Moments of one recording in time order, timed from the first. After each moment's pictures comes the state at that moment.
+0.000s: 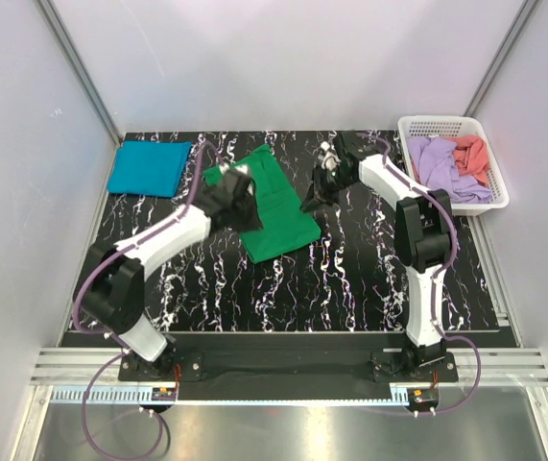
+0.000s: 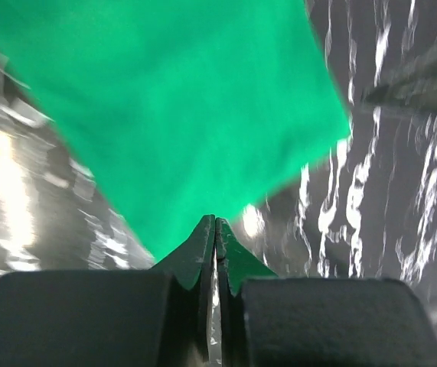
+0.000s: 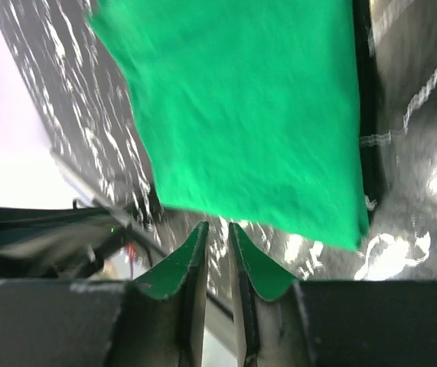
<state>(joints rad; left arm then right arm) -0.53 1.61 1.21 -0.47 0.03 -0.66 0.32 2.17 1.81 -0.77 -0.63 0.45</state>
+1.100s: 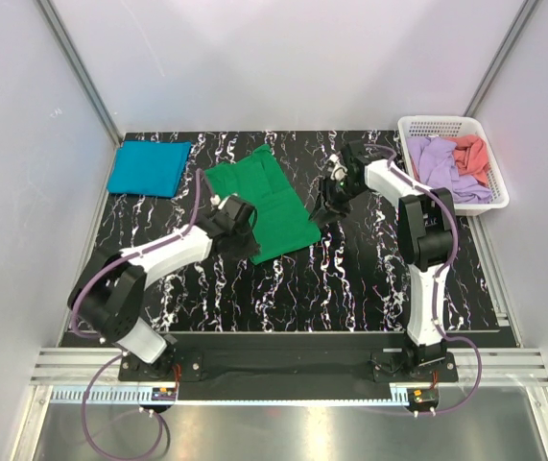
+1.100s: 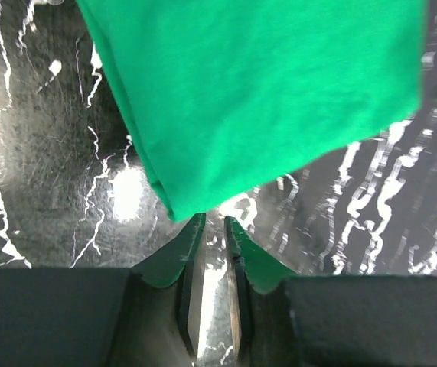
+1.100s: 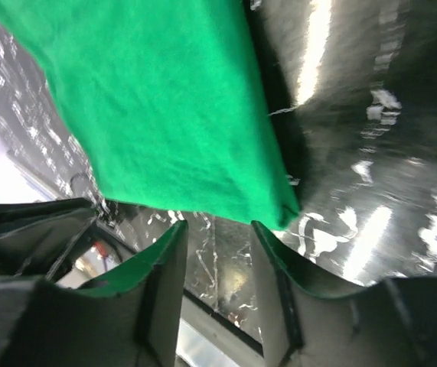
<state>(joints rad) -0.61 1.54 0.96 -0.40 -0.05 -0.91 0.27 2.16 1.67 -0.79 -0.61 0.37</state>
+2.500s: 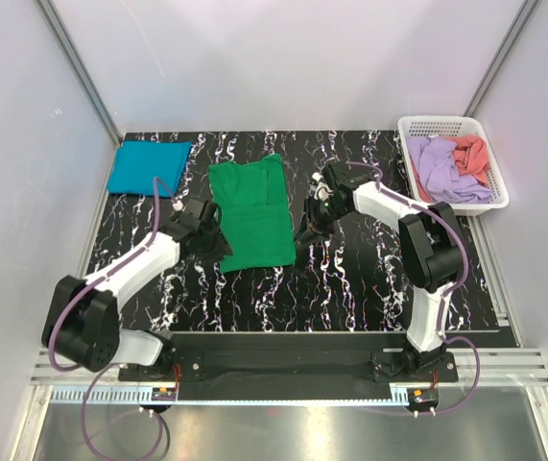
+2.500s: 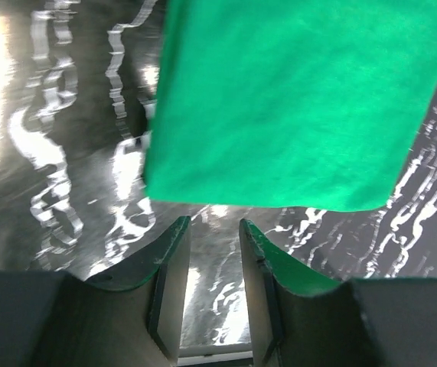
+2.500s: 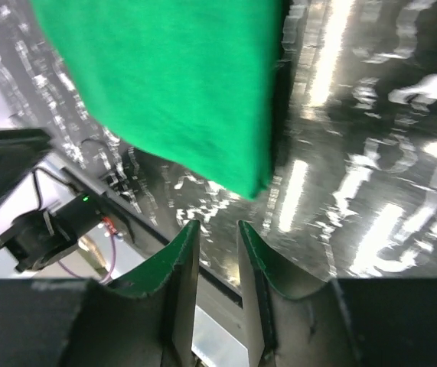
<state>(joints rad) -0.42 1.34 0.86 -0.57 -0.02 -0.89 0.42 1.95 1.38 -0.62 -0.60 0.51</state>
